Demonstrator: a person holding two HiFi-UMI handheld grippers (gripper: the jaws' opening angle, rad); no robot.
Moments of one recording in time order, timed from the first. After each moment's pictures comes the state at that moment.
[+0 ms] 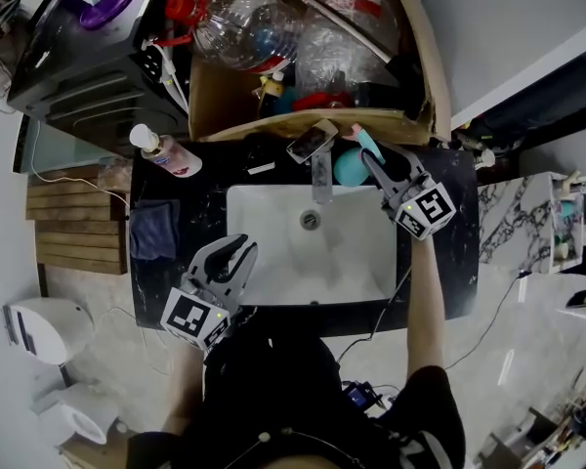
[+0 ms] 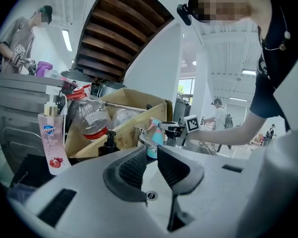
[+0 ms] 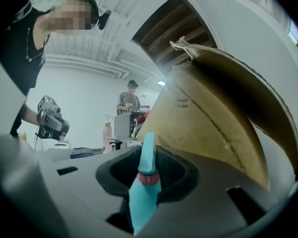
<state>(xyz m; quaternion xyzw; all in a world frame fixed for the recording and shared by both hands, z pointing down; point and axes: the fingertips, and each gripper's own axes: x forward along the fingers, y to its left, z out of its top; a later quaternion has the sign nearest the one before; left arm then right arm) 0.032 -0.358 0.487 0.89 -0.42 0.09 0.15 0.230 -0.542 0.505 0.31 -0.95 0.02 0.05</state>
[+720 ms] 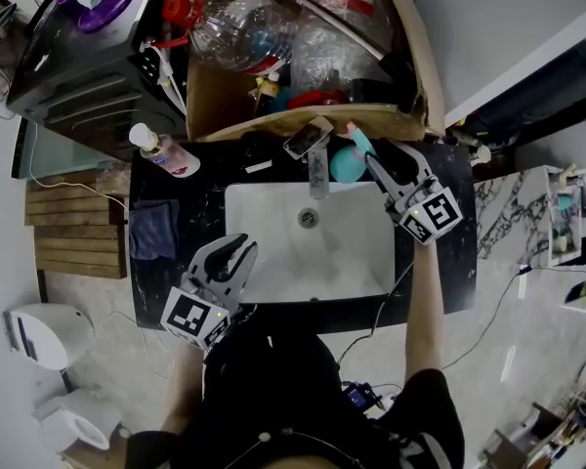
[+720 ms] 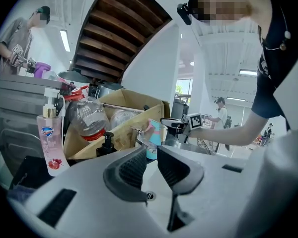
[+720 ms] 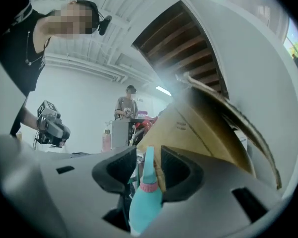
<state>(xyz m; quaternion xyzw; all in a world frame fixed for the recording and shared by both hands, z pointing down) 0.034 -0.352 0.484 0.89 -0.41 0.09 0.15 0.243 -0.526 0.475 0.33 -0.94 0.01 0.02</state>
